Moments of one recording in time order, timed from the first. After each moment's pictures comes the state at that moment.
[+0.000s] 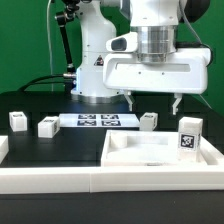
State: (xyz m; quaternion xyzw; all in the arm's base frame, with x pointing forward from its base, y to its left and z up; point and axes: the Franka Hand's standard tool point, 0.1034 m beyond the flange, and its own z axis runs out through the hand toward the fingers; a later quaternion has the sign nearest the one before) arm 0.464 0.078 0.061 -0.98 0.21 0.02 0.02
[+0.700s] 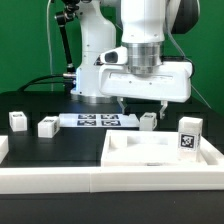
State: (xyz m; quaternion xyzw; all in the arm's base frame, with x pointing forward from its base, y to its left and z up) arm 0.395 0.073 0.033 -0.97 0.24 0.04 0.02
